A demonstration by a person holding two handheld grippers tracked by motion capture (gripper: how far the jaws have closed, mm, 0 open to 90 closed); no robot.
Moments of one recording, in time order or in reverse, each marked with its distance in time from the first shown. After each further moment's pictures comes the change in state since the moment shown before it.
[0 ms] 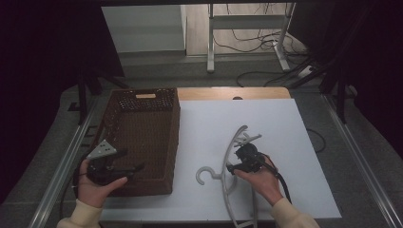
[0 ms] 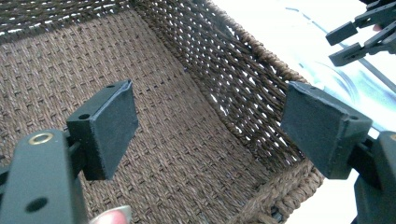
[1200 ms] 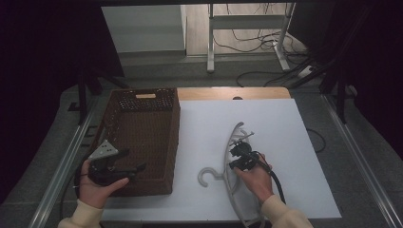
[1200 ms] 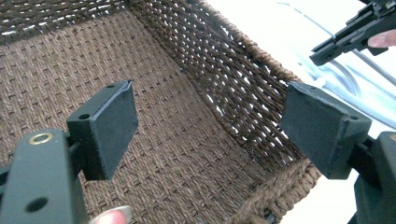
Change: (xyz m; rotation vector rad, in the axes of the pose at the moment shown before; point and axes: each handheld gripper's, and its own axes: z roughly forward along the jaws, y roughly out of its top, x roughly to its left) left arm -0.004 0.001 0.001 0.002 -0.009 0.016; right arm 0.001 0.010 0.014 0.091 -0.013 0.050
